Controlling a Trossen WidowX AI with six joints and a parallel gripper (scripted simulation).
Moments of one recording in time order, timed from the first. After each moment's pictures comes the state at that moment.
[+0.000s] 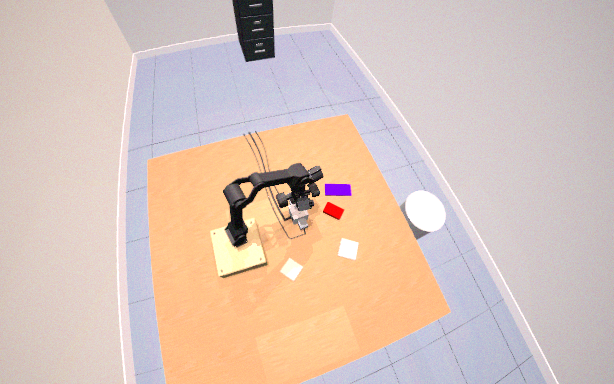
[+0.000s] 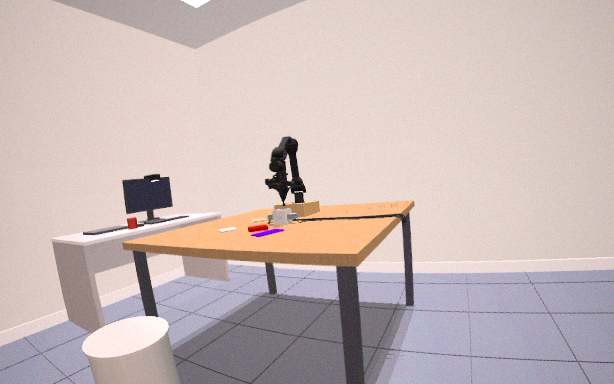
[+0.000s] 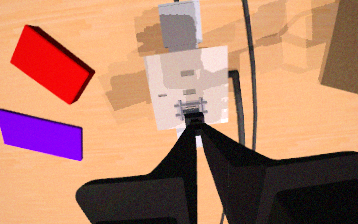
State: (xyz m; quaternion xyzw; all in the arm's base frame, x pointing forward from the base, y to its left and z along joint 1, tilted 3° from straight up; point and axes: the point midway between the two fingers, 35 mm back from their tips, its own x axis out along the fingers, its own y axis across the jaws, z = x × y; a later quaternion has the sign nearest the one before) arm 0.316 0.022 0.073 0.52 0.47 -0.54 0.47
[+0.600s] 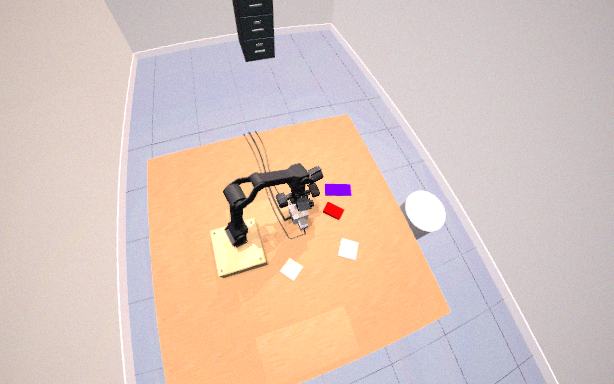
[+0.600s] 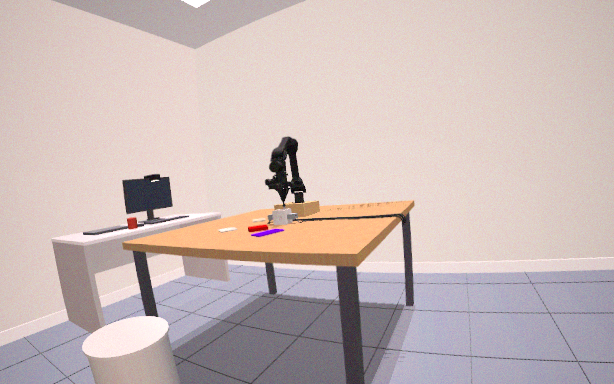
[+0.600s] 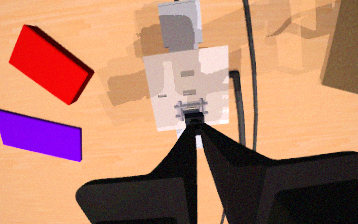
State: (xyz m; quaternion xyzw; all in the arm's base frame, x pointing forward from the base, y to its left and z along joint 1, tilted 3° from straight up) arm 0.316 0.022 0.071 0.52 0.47 -0.54 0.47
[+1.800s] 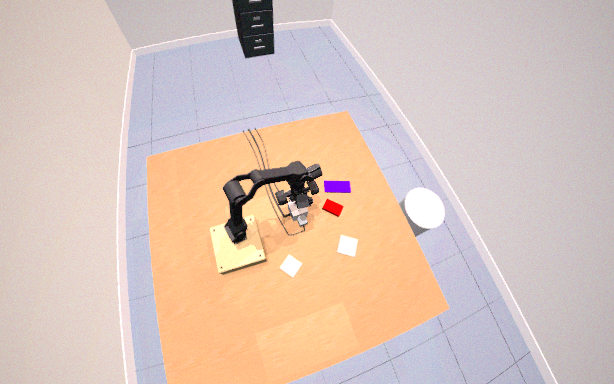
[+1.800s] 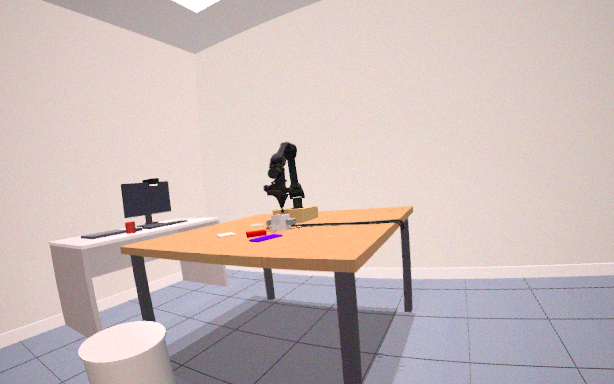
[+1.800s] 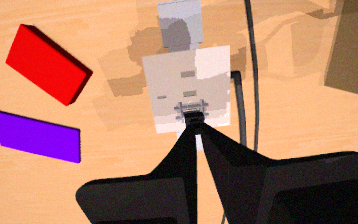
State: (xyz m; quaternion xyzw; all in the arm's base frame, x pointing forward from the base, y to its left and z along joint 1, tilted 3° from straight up) arm 0.316 0.022 0.066 0.52 0.47 -0.54 0.47
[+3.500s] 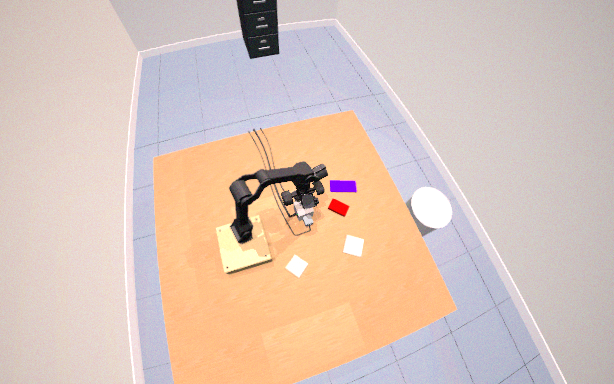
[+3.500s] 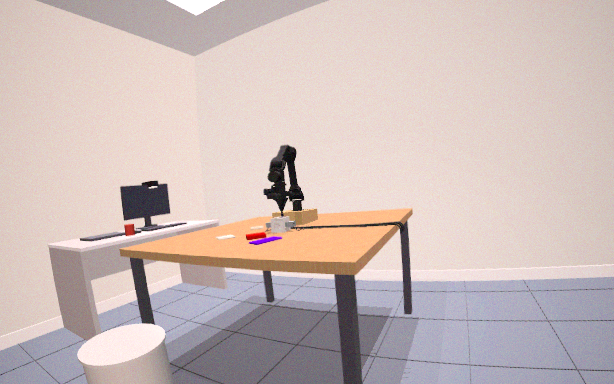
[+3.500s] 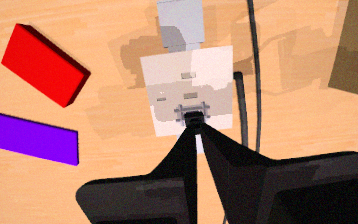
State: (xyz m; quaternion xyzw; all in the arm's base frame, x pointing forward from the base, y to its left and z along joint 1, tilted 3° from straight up) arm 0.316 0.022 0.060 0.52 0.47 -0.54 0.47
